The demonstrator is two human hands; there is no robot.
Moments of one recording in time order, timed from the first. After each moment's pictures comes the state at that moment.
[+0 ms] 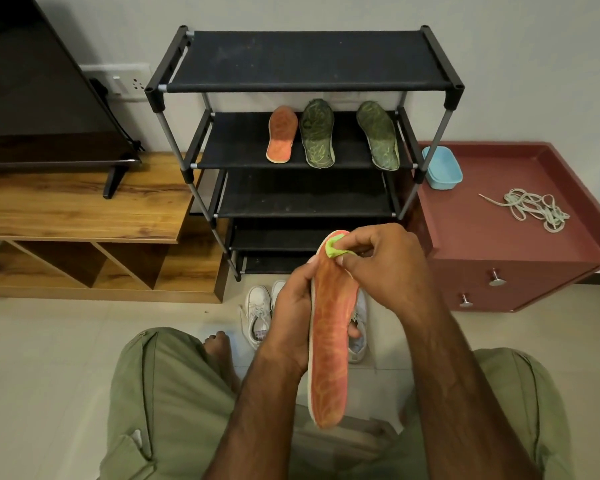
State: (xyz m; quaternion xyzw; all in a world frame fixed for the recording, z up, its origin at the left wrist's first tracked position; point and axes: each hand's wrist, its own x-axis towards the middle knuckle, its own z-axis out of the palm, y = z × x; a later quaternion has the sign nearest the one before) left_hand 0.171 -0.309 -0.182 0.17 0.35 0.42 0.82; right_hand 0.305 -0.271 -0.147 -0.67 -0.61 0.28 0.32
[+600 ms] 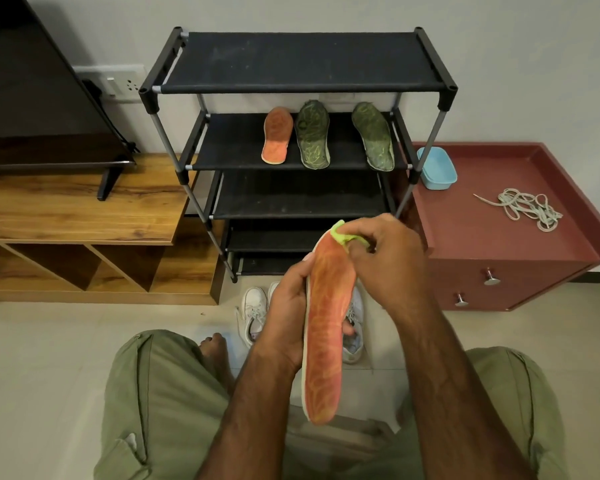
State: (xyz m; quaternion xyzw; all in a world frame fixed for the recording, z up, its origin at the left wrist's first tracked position) left_hand 0.169 -0.307 -0.177 0.18 0.37 0.42 0.81; right_hand 0.310 -0.267 -0.154 -0.66 -0.62 0.22 0.37
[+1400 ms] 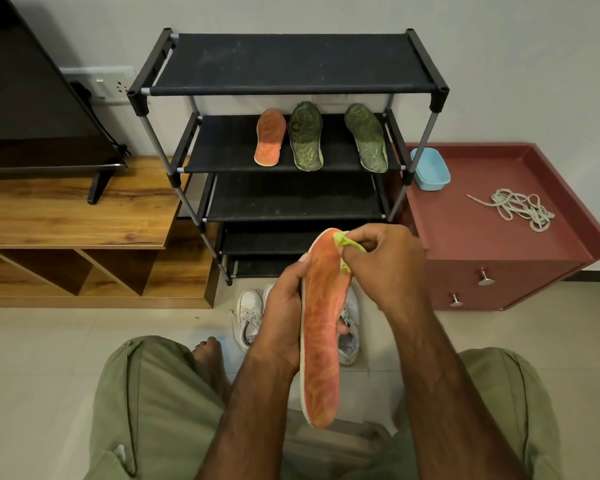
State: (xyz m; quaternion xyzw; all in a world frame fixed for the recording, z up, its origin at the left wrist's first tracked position) left_hand 0.175 -0.304 -0.173 0.18 0.41 0.43 0.78; right_hand 0.313 -0.267 -0.153 -0.70 -0.55 0.26 0.37
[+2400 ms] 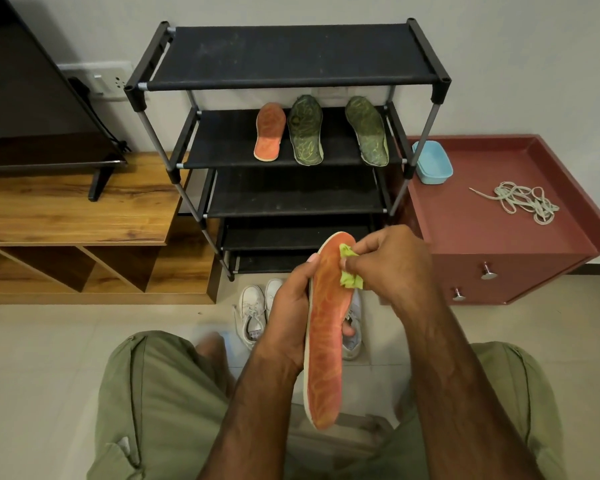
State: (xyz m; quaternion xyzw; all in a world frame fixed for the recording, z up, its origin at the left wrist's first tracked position) left_hand 0.181 -0.305 -0.180 0.17 0.39 0.41 0.80; right_hand 0.322 -0.264 -0.153 -0.75 -0.51 0.32 0.29
